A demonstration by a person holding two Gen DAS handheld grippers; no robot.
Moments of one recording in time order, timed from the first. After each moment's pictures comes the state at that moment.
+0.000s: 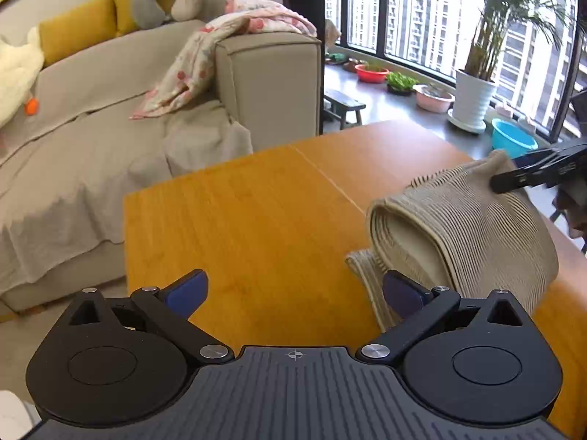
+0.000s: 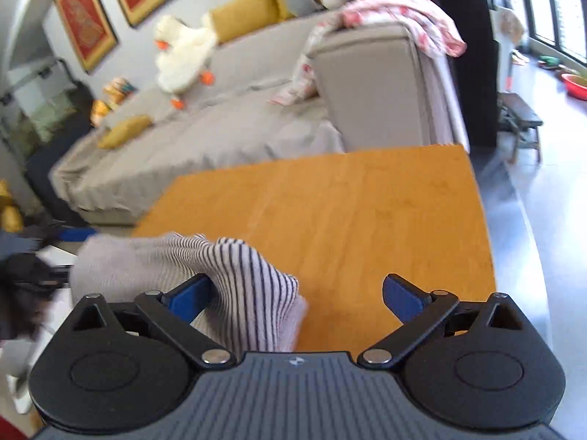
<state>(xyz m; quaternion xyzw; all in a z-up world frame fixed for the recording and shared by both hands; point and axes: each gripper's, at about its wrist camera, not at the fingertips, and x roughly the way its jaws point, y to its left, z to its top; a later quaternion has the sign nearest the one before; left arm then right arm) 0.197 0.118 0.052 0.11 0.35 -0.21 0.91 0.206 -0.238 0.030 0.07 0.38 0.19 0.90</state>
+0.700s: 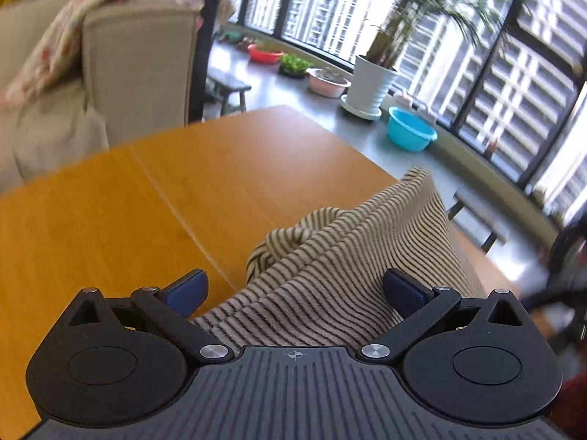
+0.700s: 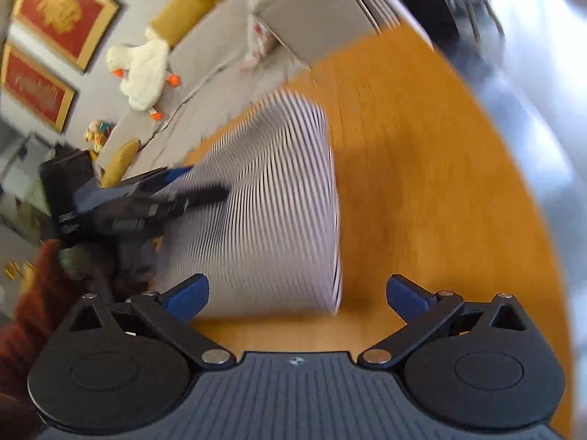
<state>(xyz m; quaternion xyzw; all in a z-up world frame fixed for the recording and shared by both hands) 0.295 0.014 -0.011 -0.01 0.42 -0.38 0.82 0.090 -0.251 -0.005 0.34 0.47 0.18 0.79</state>
